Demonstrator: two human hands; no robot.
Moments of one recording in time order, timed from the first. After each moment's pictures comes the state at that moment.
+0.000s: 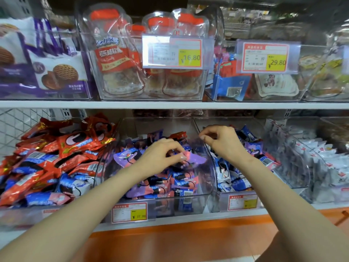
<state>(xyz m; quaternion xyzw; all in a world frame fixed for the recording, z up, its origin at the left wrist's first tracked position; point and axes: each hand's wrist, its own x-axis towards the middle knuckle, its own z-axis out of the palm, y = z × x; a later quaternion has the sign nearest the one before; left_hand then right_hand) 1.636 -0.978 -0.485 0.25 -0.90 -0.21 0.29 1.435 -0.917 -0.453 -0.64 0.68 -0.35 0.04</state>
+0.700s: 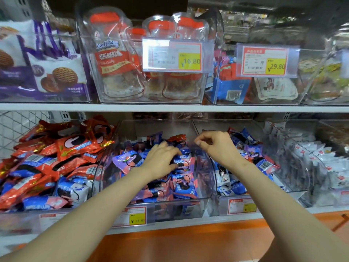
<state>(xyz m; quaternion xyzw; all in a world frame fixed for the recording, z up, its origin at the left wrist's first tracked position) 1.615 -0.998 -0.504 0.34 -0.93 0.02 0.12 1.441 -0.920 -0.457 -0.65 0.68 -0.34 0.06</state>
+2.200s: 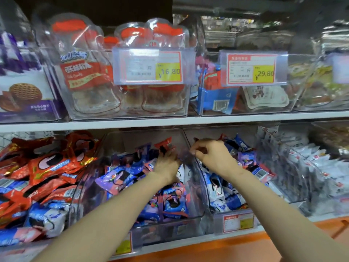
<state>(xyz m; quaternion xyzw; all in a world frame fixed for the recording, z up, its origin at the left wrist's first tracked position) 1.548 -1.022 -0.519 0.38 -0.92 0.10 -0.03 1.420 -0.932 -0.460 -0.66 0.69 -0.31 0.04</state>
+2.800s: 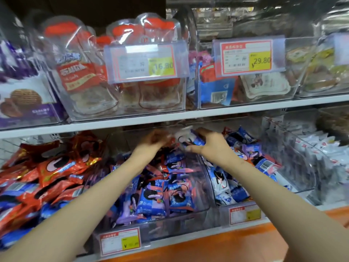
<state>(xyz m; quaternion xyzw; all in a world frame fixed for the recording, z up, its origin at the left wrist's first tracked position) 1.601 -1.022 -0.470 0.37 -0.71 -0.45 0.38 1.431 -0.935 -0.455 -0.61 0.71 -0.34 0.09</state>
